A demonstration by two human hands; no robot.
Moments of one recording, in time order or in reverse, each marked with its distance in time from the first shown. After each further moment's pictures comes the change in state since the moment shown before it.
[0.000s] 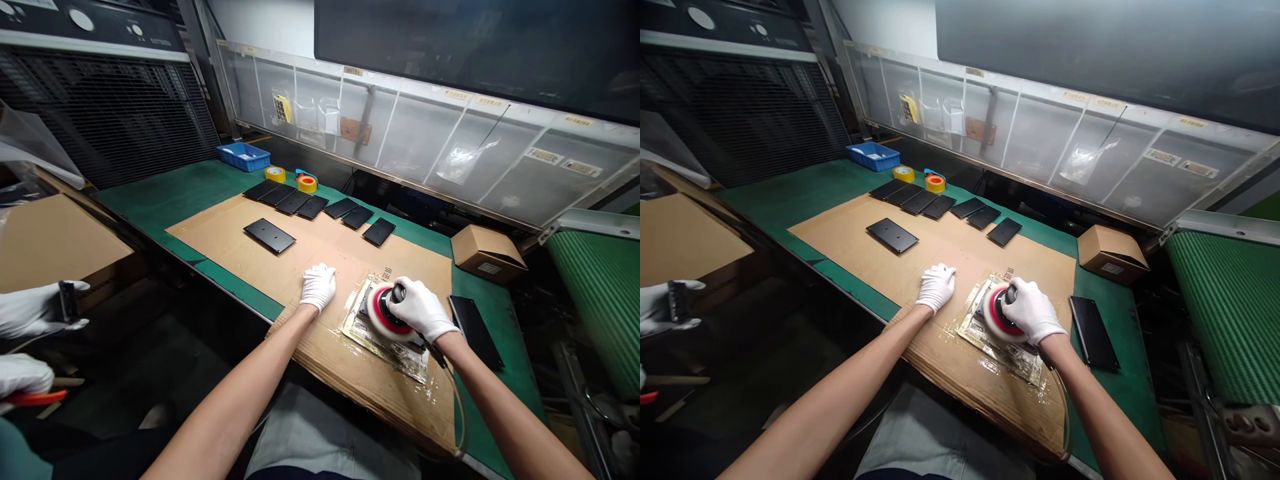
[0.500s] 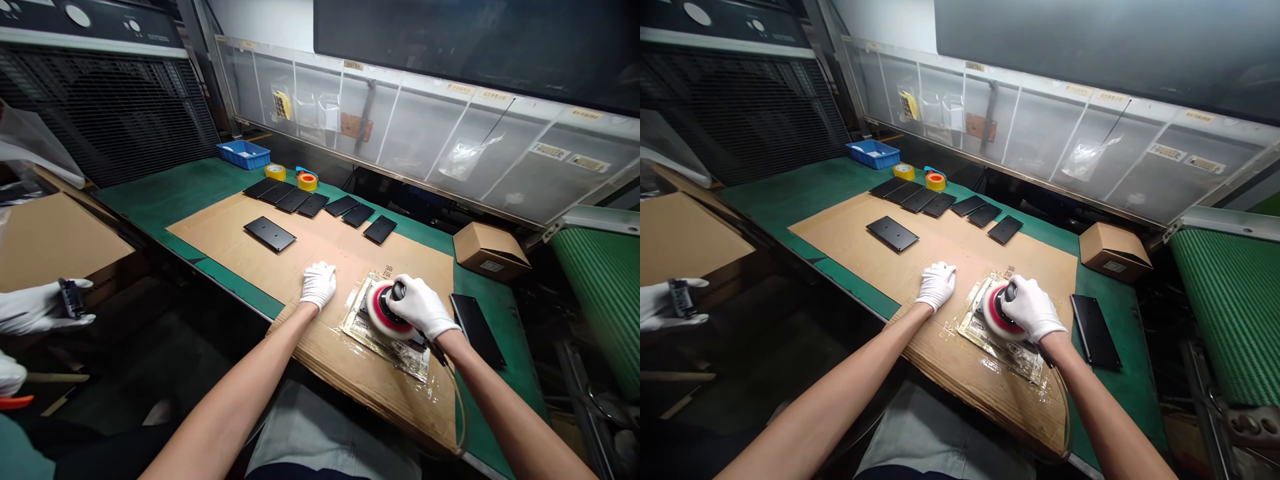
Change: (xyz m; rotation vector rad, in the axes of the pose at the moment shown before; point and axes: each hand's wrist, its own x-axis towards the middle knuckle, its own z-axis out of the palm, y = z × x) left_hand 0.001 0.001 -0.002 0.001 -0.031 -0.021; right_hand 0.001 -0.002 -0.001 0.032 -0.009 -0.011
